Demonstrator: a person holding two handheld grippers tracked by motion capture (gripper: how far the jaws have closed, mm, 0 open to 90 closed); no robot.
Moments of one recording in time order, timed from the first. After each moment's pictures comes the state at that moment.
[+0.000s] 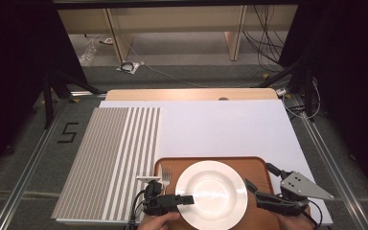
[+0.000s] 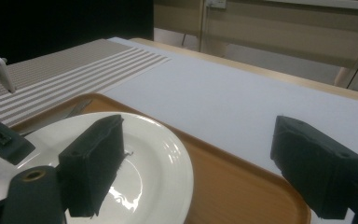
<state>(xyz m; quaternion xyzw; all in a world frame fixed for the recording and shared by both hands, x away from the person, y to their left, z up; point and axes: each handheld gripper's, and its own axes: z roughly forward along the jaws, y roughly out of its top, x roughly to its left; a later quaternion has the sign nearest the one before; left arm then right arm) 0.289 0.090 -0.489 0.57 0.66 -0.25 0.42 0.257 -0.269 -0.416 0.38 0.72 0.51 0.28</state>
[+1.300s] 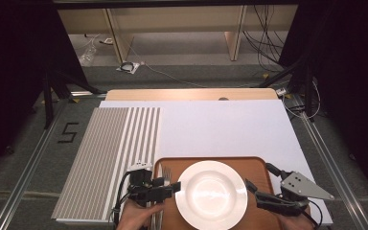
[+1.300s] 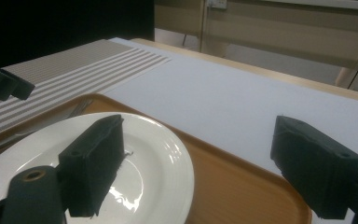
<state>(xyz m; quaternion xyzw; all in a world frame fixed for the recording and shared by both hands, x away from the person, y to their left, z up) 0.293 0.115 -0.428 0.71 0.54 0.00 0.46 0.257 -0.269 -0.416 0.37 0.72 0.51 0.28</state>
